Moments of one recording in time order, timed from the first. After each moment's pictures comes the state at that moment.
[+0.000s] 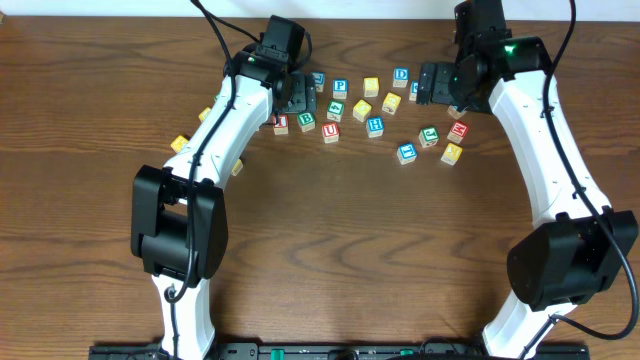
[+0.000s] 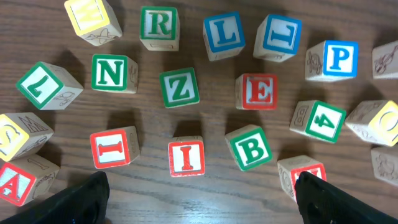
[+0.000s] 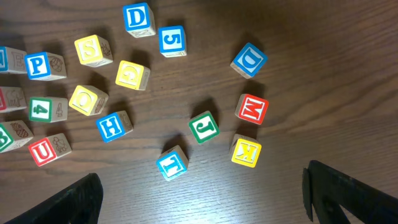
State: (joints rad) left arm -0.33 2.08 1.78 -0.83 -0.11 -0.34; right arm 0.17 1.91 1.85 -1.10 0.09 0.33
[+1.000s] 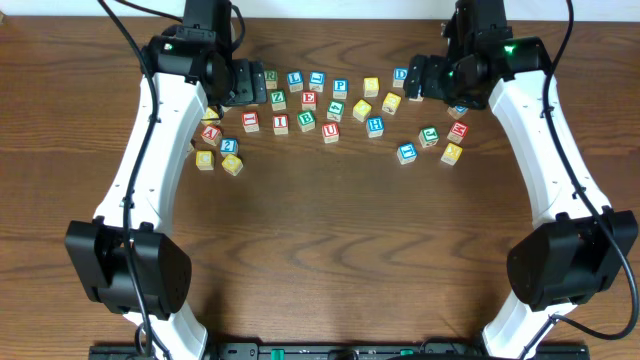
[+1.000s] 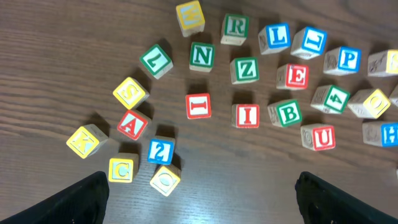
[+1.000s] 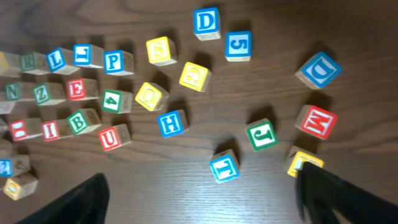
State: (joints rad) left arm -0.16 1.86 1.82 -1.08 -0.03 -0.26; right arm 0.17 1.91 1.85 -1.02 -0.12 0.32
